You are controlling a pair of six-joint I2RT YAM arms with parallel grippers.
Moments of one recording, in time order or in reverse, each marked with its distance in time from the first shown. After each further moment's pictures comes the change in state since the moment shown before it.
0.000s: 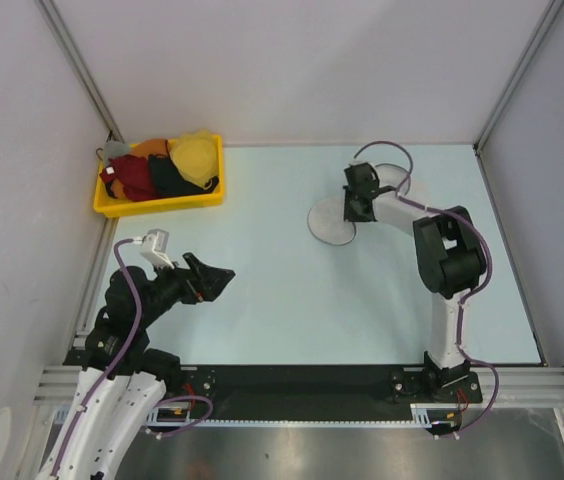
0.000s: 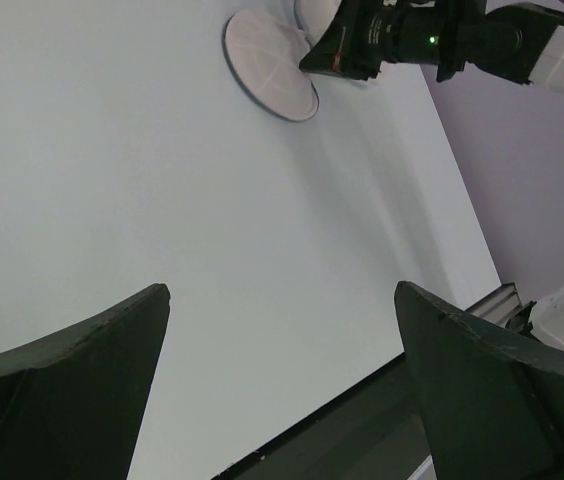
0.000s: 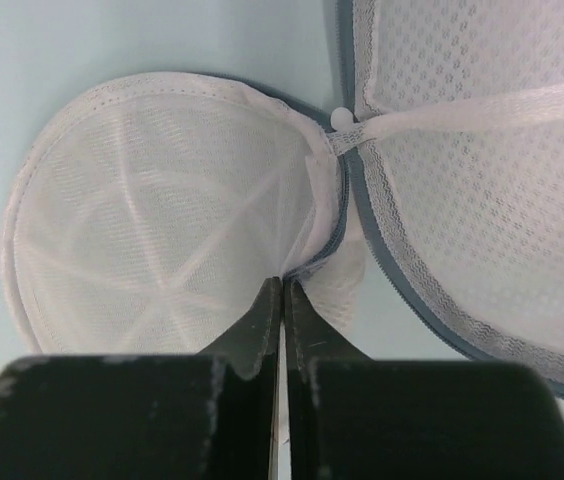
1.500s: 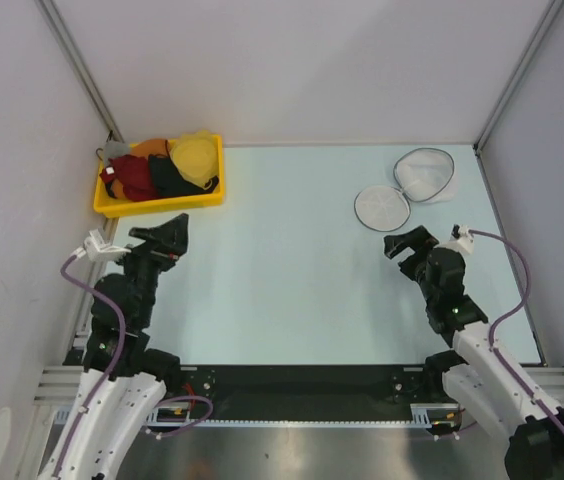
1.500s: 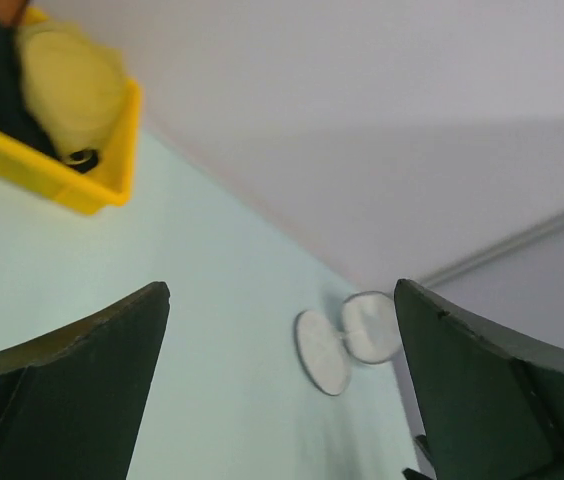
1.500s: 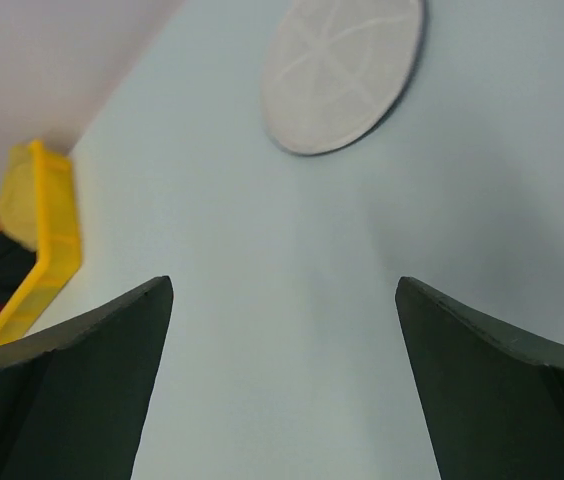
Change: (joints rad) left arm 0.000 -0.066 -0.087 0.478 -0.522 -0.243; right arm -0.037 -1.371 -1.141 0.349 0.008 0.493
